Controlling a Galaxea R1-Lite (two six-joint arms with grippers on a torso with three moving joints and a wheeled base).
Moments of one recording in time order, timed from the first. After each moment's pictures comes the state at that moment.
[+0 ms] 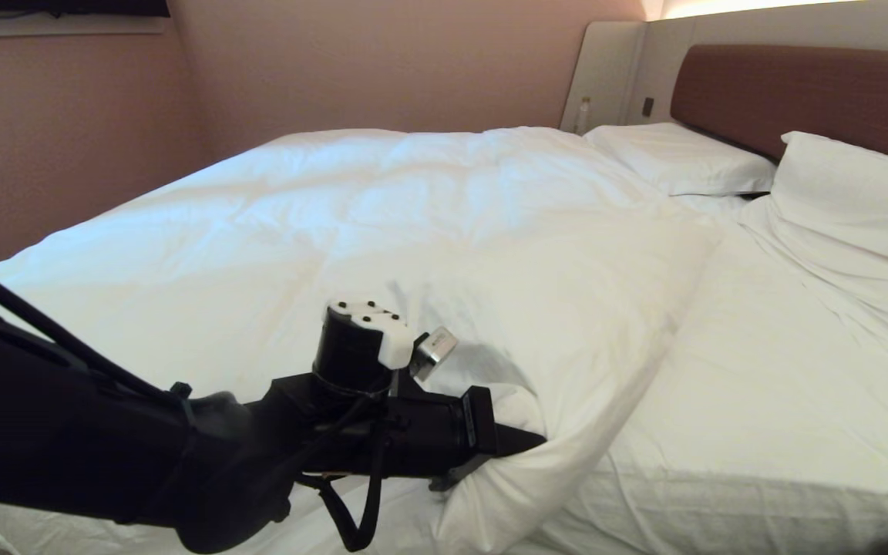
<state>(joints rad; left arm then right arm) -0.76 1.88 -0.84 -0.65 -0.66 -0.99 0.00 0.00 0.00 0.00 0.00 0.00</state>
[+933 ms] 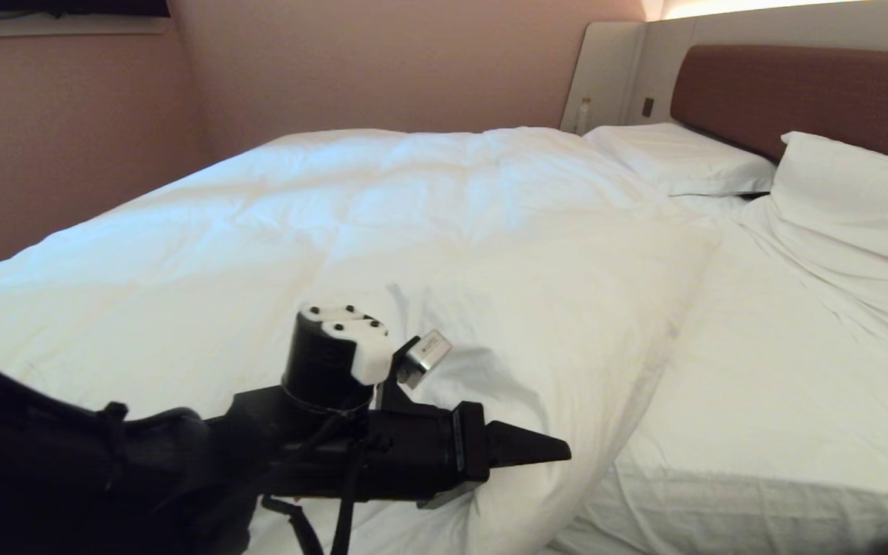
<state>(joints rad) -0.78 1.77 -0.76 -0.65 -0.64 -0.96 0.00 0.00 0.00 0.00 0.00 0.00</state>
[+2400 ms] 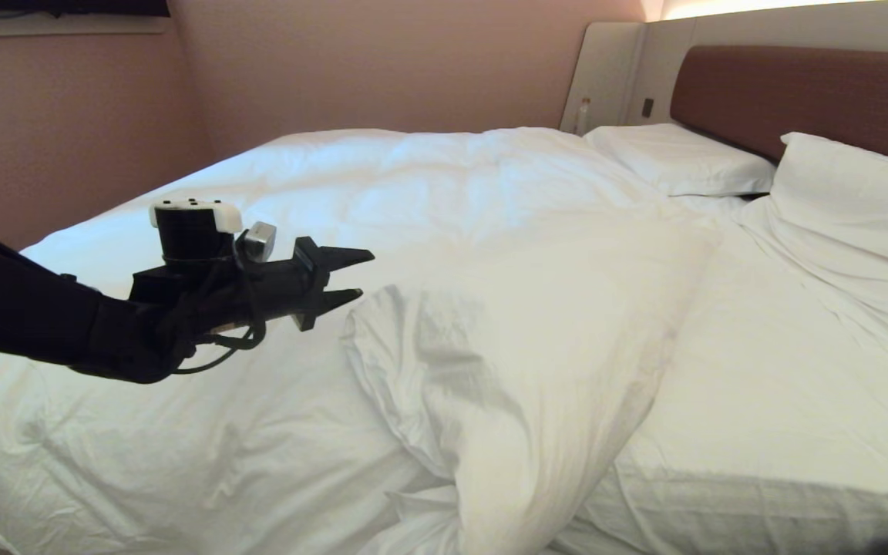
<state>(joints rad) -0.19 1.94 -1.09 -0.68 -0.62 -1.08 0.00 0.00 0.00 0.00 0.00 0.00</state>
